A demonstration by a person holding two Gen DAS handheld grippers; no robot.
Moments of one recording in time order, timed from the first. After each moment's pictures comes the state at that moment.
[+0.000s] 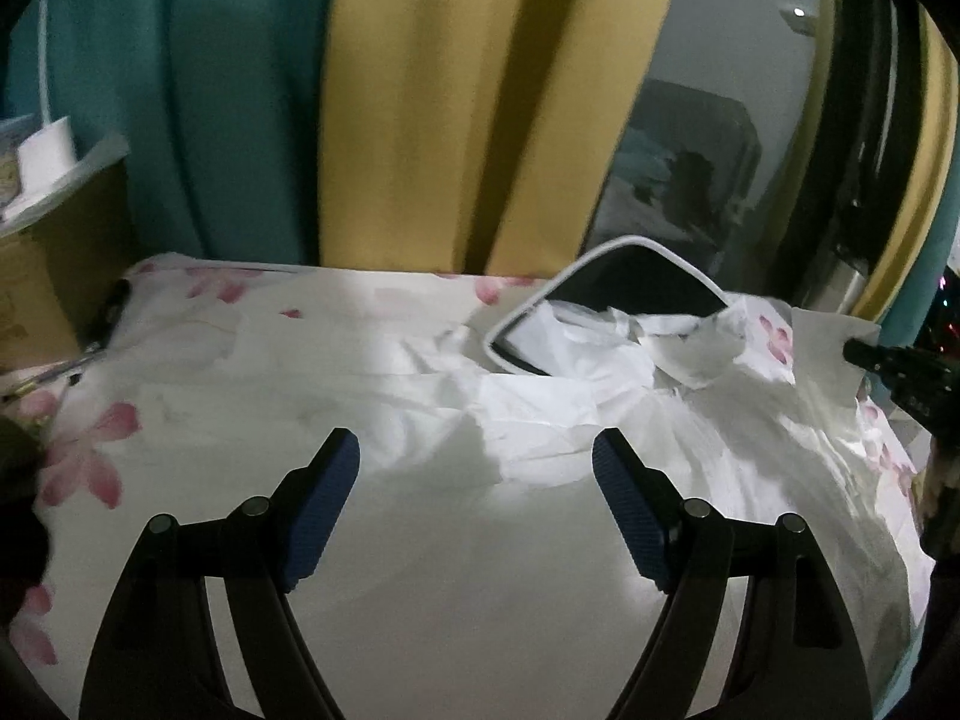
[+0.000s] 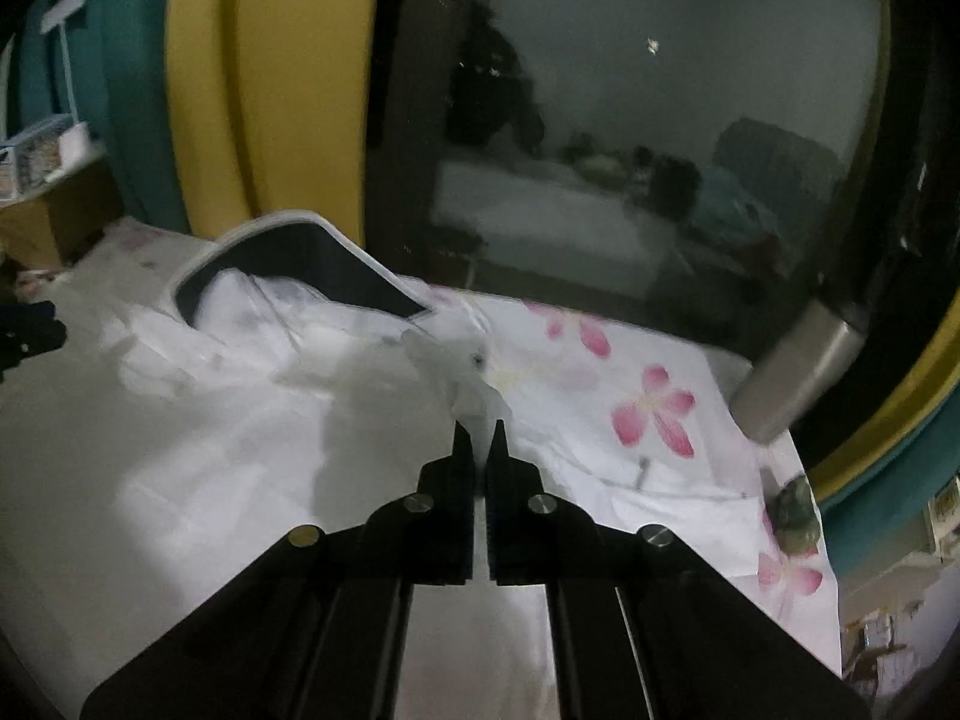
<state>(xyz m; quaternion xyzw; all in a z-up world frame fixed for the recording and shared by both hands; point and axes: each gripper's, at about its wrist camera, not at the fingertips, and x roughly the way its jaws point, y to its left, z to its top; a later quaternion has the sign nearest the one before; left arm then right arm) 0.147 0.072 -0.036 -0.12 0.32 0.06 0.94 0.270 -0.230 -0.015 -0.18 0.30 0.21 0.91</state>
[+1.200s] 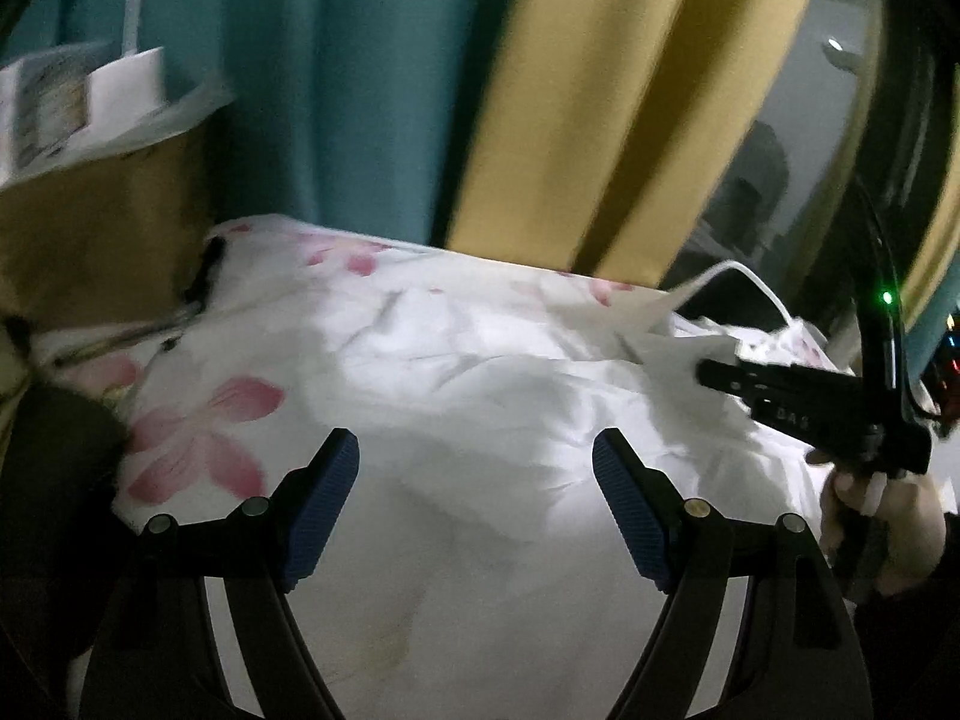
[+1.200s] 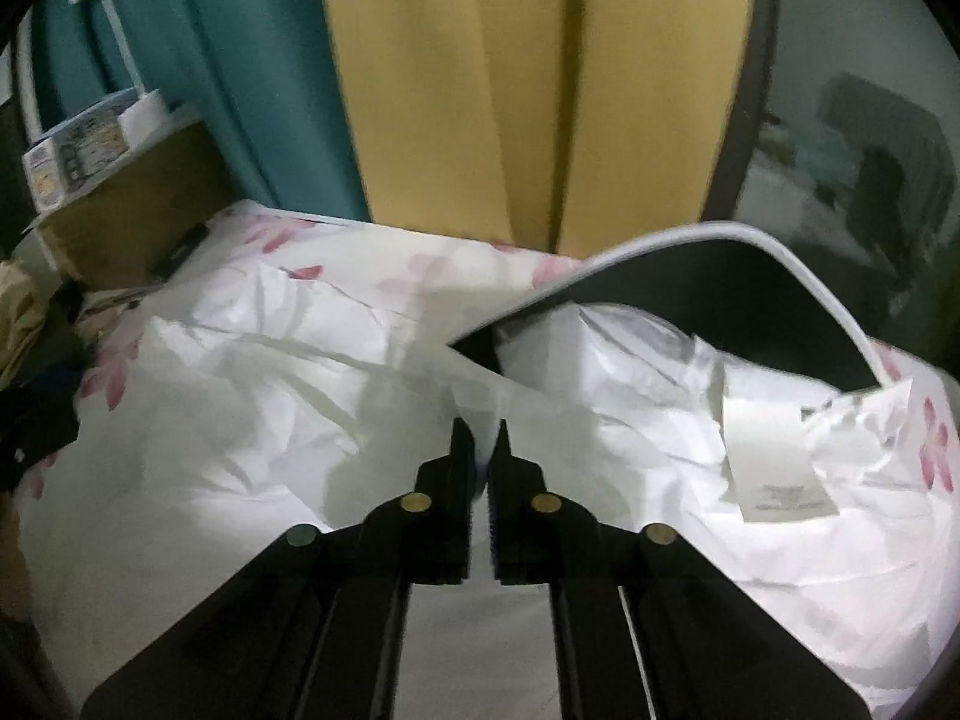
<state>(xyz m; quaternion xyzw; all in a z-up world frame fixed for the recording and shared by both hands) 0.113 0.165 -0.047 -0.14 0.33 0.07 0.93 0.277 -0.022 -0.079 -0.12 0.38 0.30 0.87</state>
